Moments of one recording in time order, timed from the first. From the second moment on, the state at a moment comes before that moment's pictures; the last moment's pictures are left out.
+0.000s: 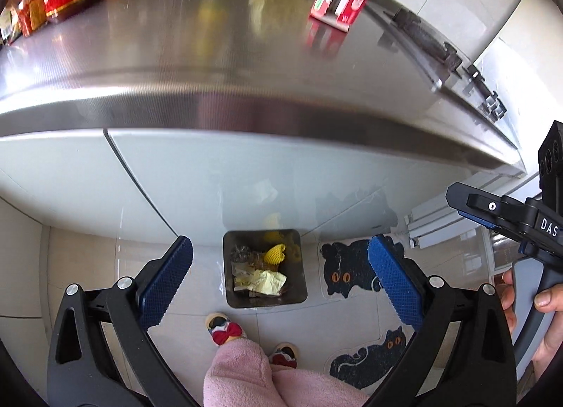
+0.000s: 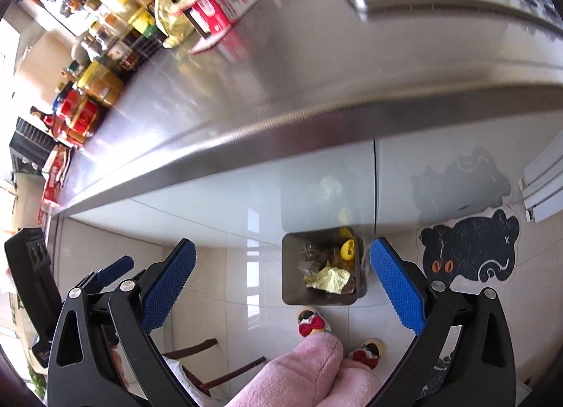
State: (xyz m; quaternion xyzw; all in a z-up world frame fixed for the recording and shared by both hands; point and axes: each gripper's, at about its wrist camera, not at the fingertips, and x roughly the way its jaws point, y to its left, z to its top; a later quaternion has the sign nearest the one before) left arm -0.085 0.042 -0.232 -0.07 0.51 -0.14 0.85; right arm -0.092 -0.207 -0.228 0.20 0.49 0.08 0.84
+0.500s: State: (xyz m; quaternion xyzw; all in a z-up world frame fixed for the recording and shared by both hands) left arm 0.021 0.054 -0.133 -0.02 0.41 -0.15 0.90; right arm 0.009 -0.205 -0.134 0.21 0.40 0.06 0.89
